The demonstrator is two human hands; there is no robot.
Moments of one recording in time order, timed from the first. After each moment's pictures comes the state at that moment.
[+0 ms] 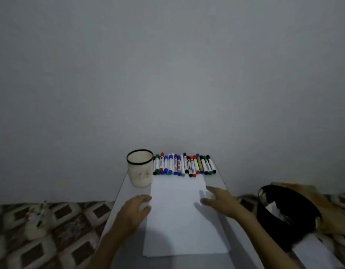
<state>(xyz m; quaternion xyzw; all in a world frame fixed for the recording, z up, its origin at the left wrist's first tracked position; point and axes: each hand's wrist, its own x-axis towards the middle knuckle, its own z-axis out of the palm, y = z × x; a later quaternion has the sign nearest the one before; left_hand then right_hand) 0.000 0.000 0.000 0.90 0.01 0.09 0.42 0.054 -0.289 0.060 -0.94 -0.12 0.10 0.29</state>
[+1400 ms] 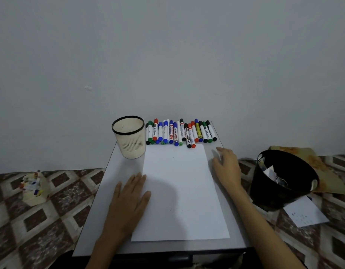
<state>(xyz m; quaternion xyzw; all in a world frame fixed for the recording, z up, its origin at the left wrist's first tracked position) -0.015 -0.021 -0.037 0.97 -0.01 0.13 0.22 0.117 -0.298 -0.012 -0.91 -0.02 -0.17 0.38</state>
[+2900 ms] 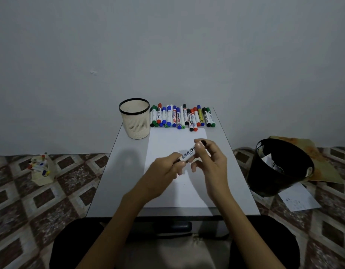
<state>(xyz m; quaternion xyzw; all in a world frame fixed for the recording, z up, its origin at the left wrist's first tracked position) -0.024 -0.092 0.036 0.89 -0.15 0.05 0.43 -0.005 -0.239 0.038 -0.63 -0.11 -0.07 0.77</state>
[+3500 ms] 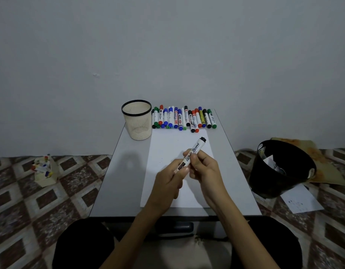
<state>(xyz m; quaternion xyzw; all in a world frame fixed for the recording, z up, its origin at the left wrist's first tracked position) -0.052 -0.114 0.025 0.76 -0.10 0.08 0.64 -0.017 -0.234 0.036 -0.62 -0.08 0.06 0.78</state>
